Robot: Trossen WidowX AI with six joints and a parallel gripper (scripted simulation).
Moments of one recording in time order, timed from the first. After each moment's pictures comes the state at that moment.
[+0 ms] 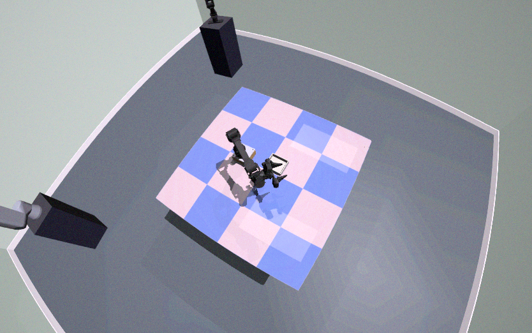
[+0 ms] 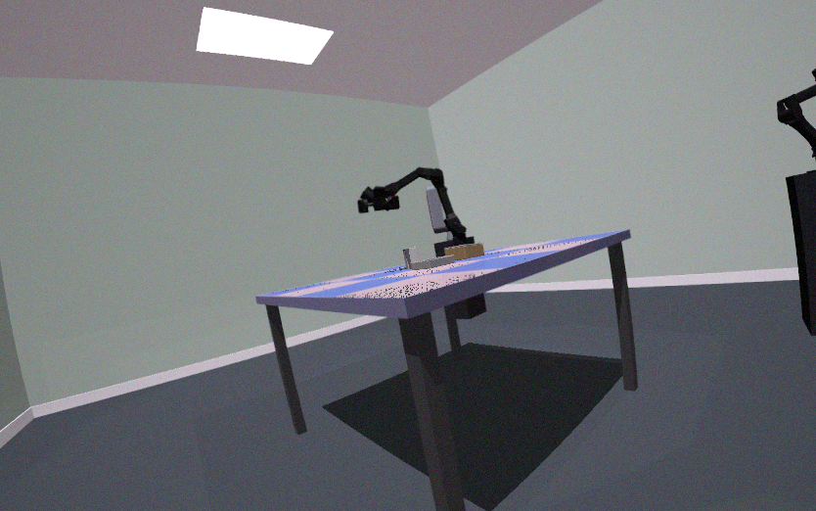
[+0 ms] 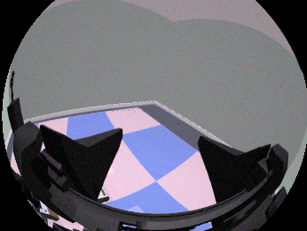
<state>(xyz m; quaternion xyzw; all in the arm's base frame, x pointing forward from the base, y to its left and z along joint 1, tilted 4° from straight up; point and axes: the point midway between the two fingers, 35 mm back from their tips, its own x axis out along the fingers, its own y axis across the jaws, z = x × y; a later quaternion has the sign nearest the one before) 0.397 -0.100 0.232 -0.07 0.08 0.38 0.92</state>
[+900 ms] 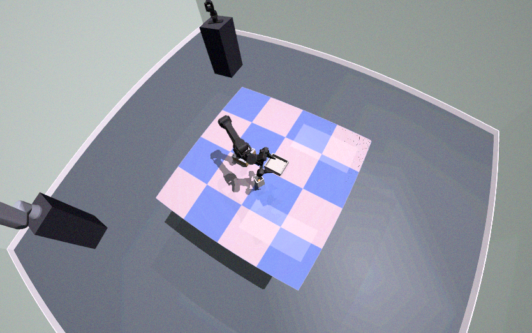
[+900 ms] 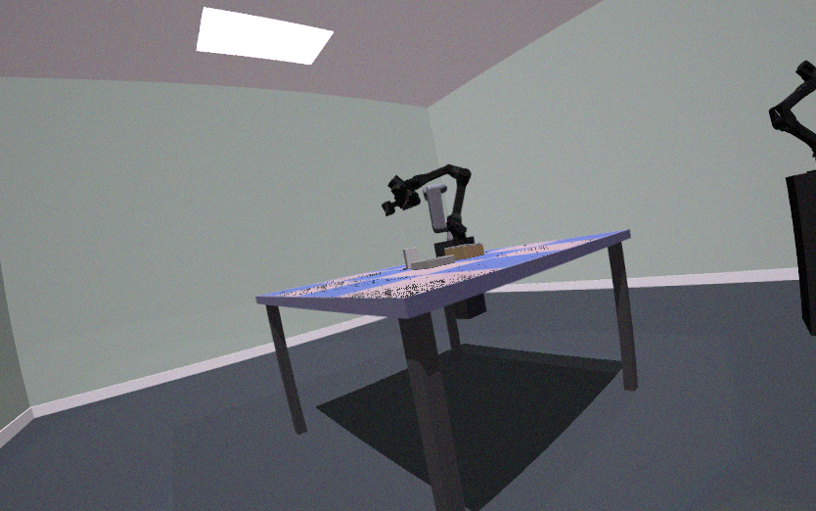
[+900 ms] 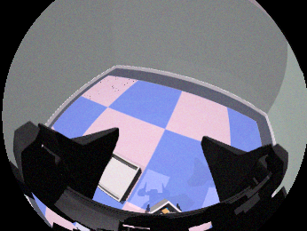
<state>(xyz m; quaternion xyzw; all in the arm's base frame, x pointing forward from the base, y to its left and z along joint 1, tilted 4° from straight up) 0.312 -0.073 0.205 -0.01 0.29 0.15 0.94</state>
